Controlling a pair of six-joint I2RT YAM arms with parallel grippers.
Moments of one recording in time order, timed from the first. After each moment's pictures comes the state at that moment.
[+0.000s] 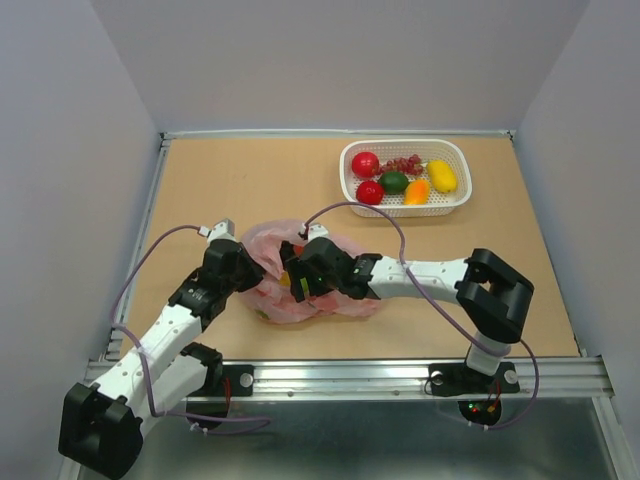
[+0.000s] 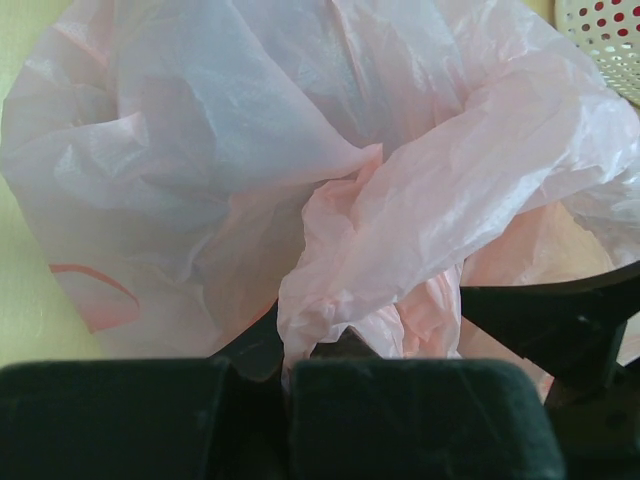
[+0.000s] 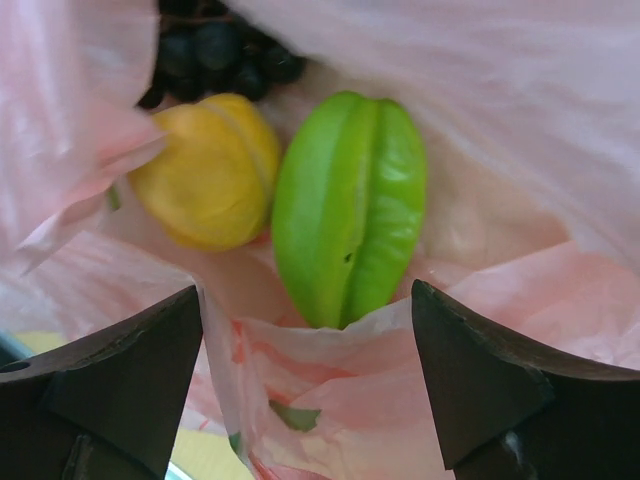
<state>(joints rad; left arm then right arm) -0.40 0.83 0.45 -0.30 -0.07 -0.76 1.07 1.75 1.10 -0.14 0.18 0.58</state>
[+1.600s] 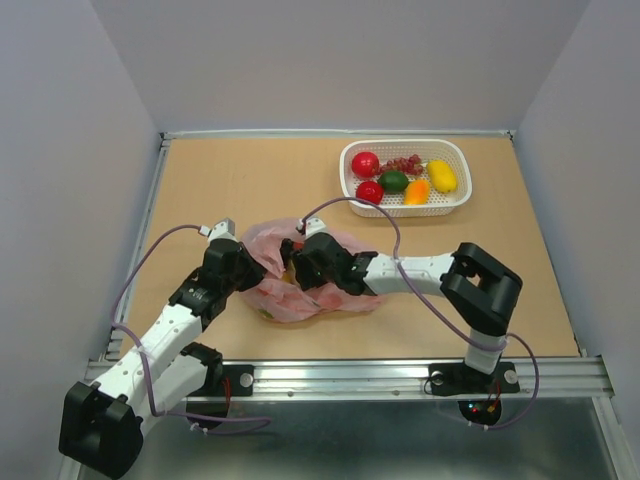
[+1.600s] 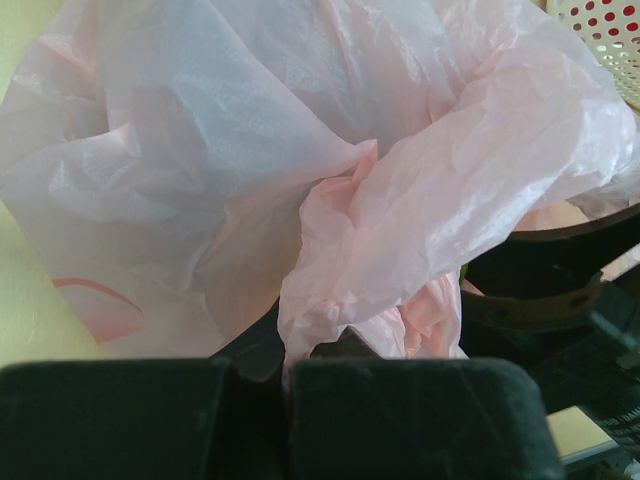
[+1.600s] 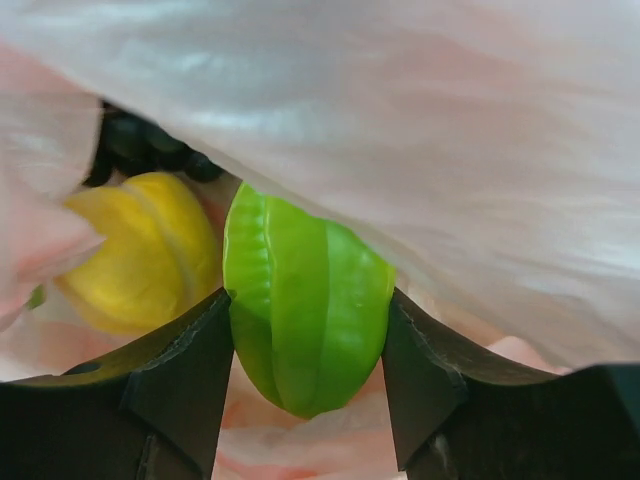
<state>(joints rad) -0.40 0.83 0.45 -0.29 -0.06 -0.76 1.02 1.84 1.10 0.02 0.25 0.44</state>
